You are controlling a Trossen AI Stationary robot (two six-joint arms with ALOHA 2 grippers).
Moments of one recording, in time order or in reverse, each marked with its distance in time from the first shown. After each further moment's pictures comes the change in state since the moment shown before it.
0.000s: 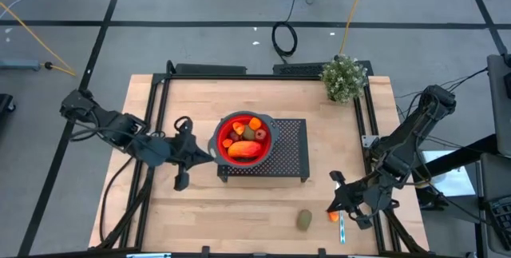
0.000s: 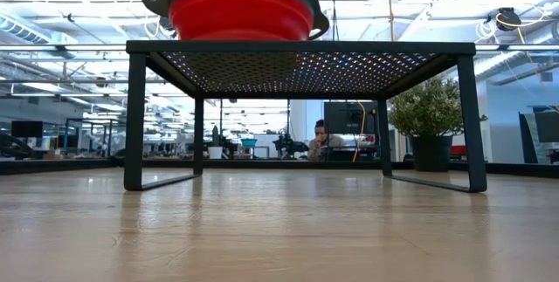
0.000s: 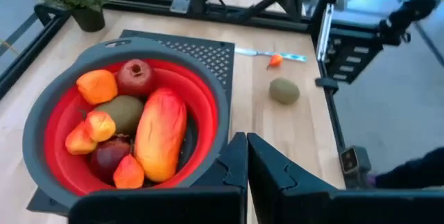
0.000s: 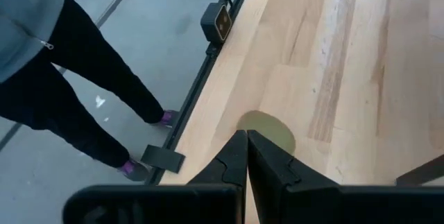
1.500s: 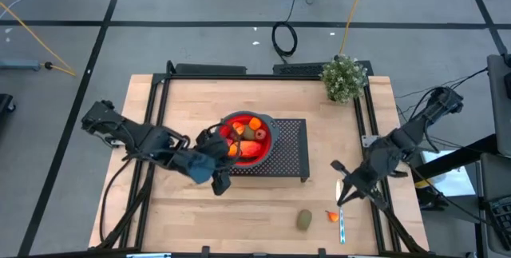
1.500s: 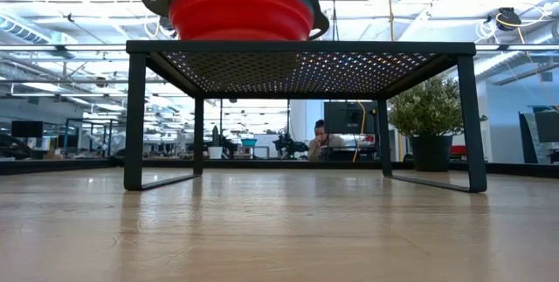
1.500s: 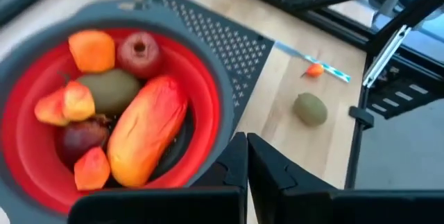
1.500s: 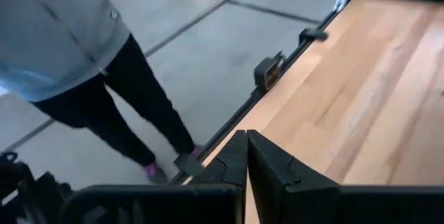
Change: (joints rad) left arm 0.052 0.362 0.327 -0.185 -0.057 -0.361; right arm -0.205 -0.228 0.000 0.004 -0.376 -0.368
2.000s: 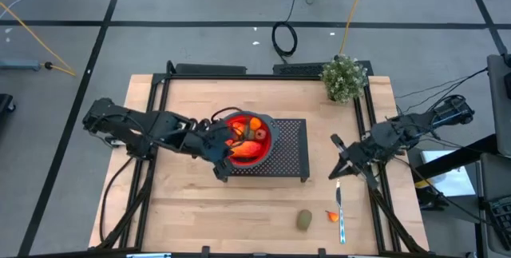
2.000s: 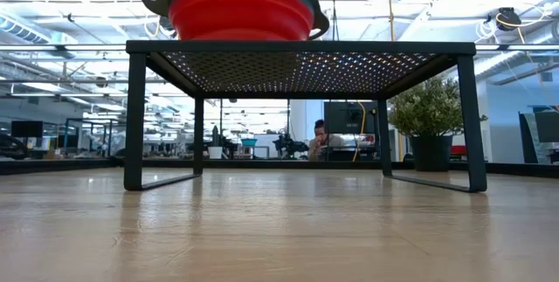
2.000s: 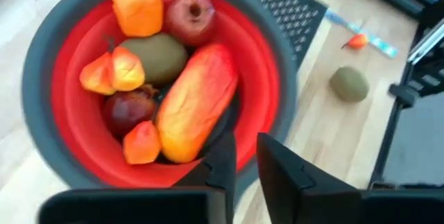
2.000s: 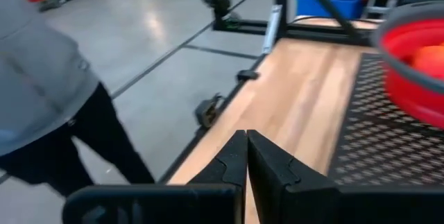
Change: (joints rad) left arm 0.157 0.000 0.000 -0.135 0.163 0.014; right arm -0.289 -0.129 0.000 0.000 -0.075 -0.043
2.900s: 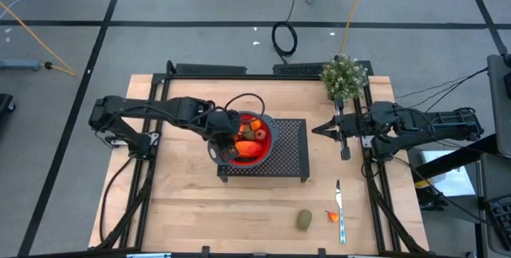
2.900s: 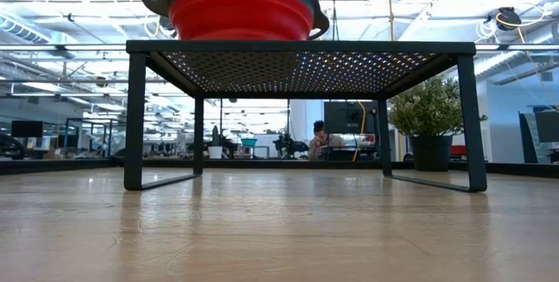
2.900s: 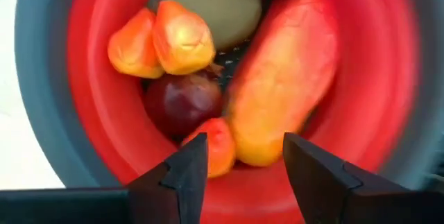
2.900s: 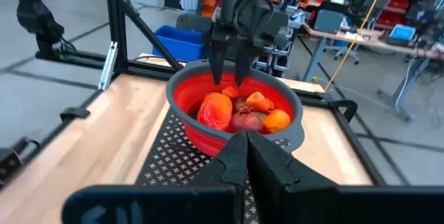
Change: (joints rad) left arm 0.249 0.035 -0.129 -0.016 0.263 0.206; right arm -0.312 -0.011 0.000 0.130 0.264 -0.257
